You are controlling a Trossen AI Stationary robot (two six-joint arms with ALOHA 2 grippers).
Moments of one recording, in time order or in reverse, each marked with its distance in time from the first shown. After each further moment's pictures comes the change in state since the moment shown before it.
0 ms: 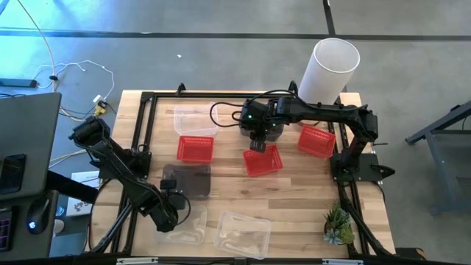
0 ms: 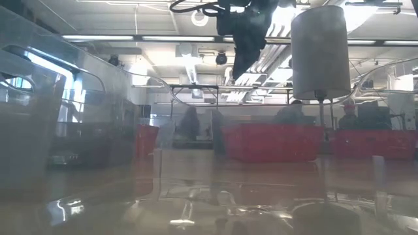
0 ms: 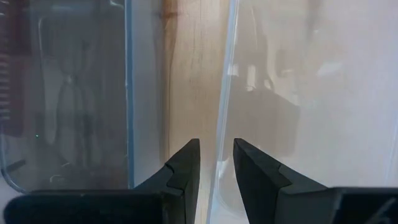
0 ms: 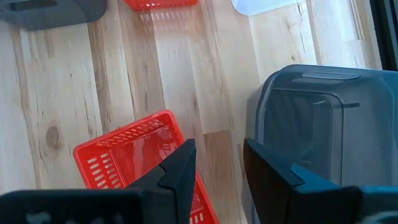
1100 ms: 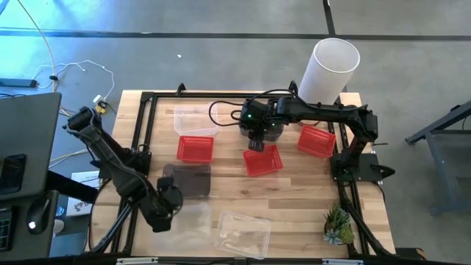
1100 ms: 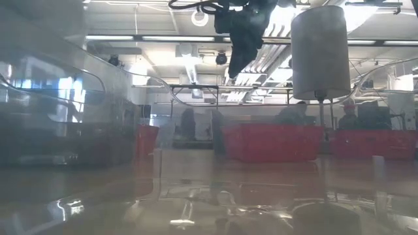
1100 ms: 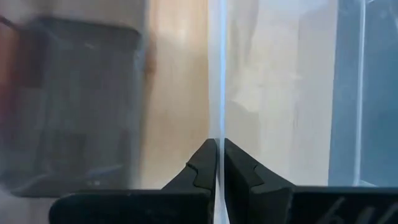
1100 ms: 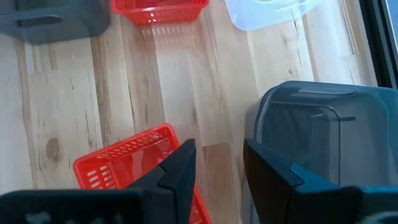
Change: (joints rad) left arm 0.017 -0.198 0.095 -0.067 -0.018 -0.051; right arm 0.000 0.000 0.000 0.043 0.000 -0.008
